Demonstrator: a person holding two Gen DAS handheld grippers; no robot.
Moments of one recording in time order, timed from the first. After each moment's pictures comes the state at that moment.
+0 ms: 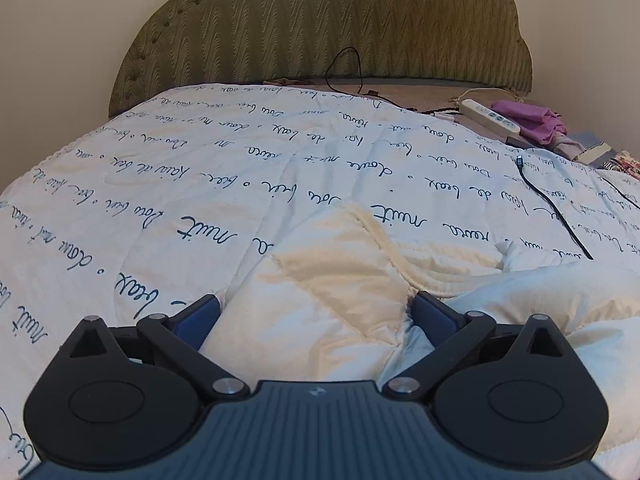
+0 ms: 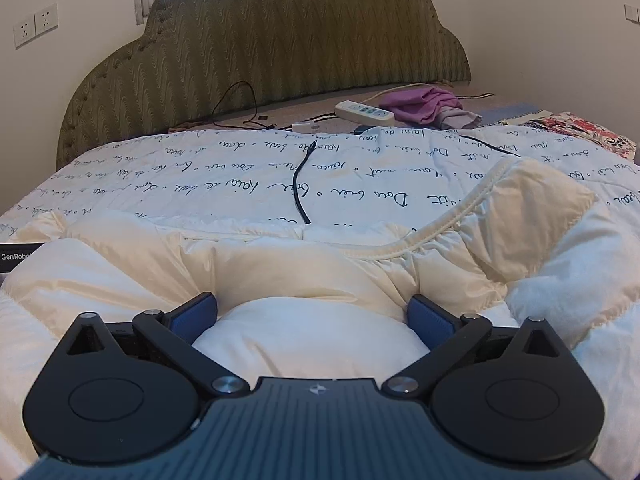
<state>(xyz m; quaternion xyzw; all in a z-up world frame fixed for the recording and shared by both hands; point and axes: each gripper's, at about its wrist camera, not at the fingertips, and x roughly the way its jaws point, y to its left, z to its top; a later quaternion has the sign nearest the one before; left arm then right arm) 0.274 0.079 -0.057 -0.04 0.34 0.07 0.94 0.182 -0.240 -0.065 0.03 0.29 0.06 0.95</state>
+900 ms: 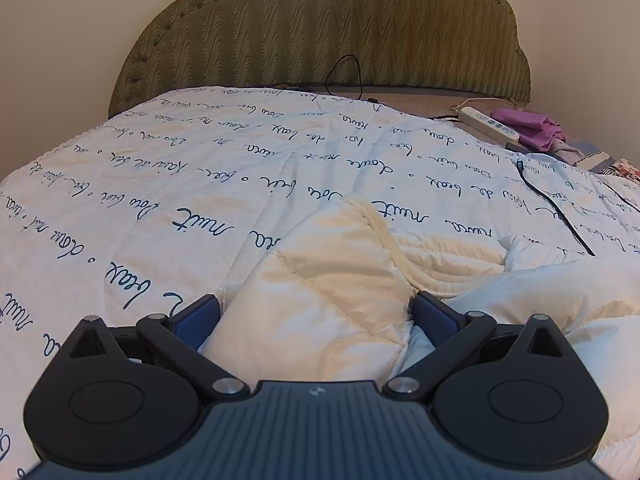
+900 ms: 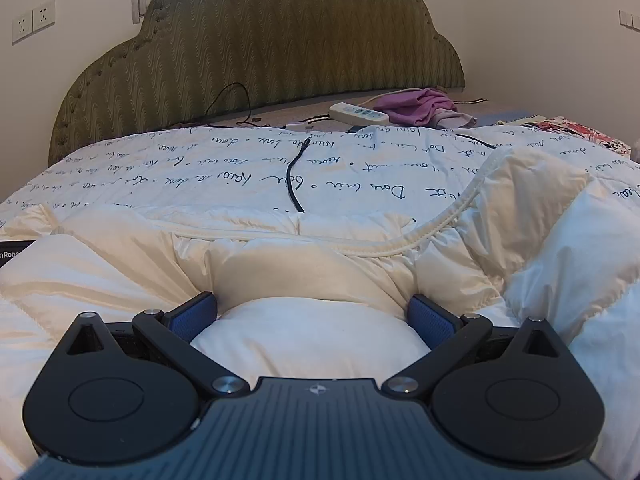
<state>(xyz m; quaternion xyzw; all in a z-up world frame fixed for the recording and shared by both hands) 0.275 0.080 -0.069 -0.05 0.32 0.07 0.94 0.183 -0.239 -0.080 0.03 0.28 0.05 0.96</state>
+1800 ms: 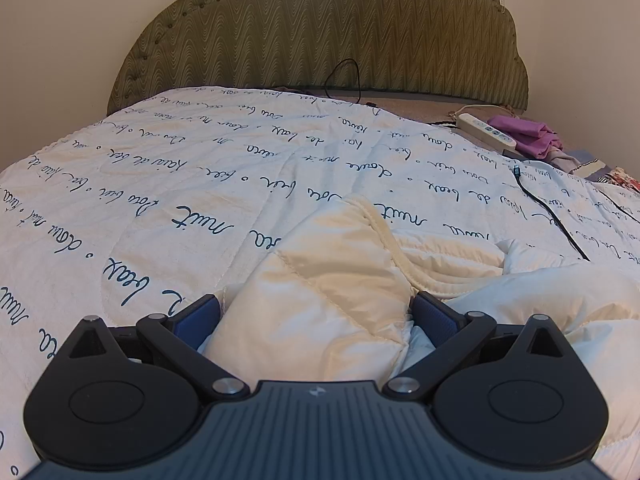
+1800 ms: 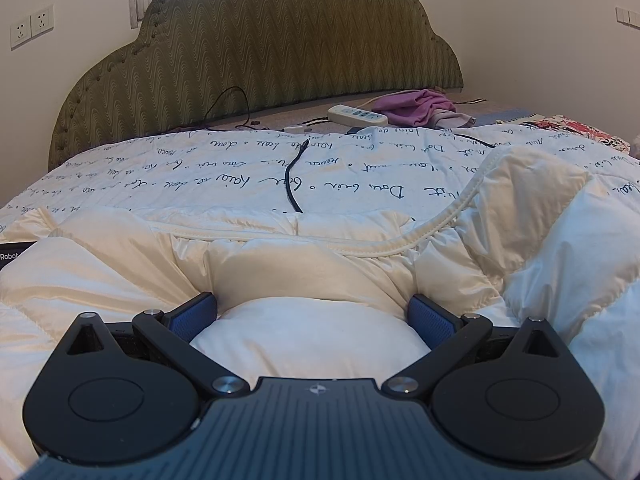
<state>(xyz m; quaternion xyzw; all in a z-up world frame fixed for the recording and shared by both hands) 0.273 0.084 -0.071 -0.06 0.32 0.07 0.94 0.183 -0.238 -0.082 0.03 0.28 0.05 0.96</state>
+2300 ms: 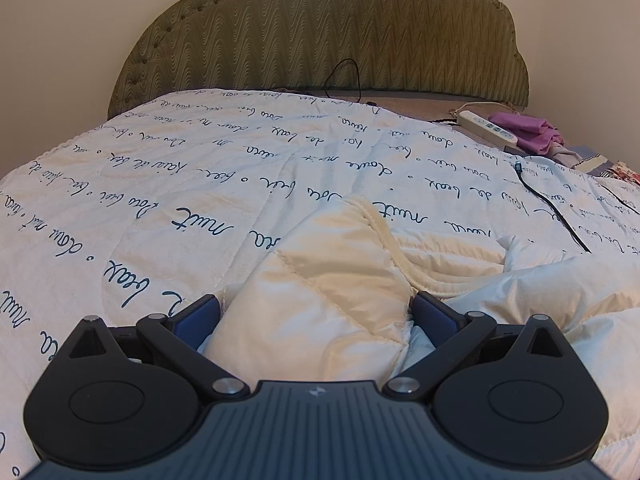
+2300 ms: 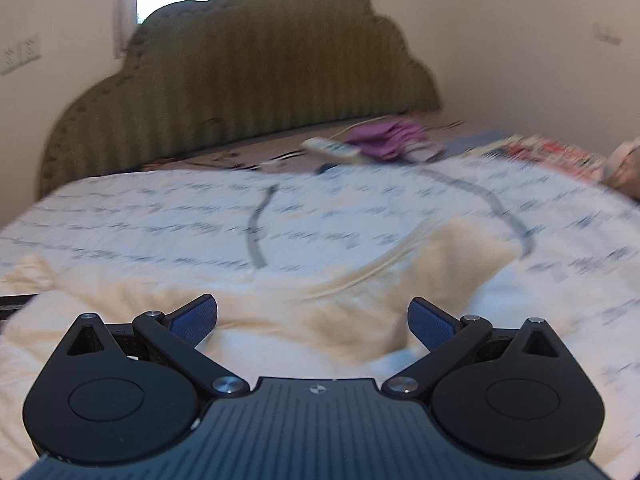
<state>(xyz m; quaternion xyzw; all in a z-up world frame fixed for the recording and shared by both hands) 0.274 0.081 -0.071 -0.05 0.32 0.07 0.94 0.169 -0.272 -0.037 0.02 0.24 0.00 0.97</state>
